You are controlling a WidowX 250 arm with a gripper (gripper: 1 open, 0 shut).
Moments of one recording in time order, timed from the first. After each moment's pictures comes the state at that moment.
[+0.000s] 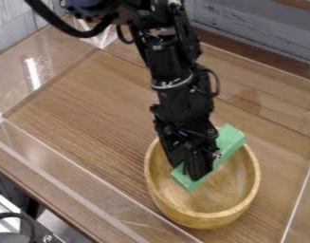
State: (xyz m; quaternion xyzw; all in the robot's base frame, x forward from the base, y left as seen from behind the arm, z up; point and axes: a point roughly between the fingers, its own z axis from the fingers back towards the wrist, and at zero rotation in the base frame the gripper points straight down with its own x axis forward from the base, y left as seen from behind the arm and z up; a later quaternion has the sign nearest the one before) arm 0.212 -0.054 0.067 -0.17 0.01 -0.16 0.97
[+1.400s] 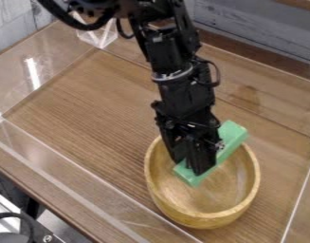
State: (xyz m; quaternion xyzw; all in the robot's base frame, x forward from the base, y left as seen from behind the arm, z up) arm 0.216 -0.056 0.072 -0.20 0.02 -0.15 0.97
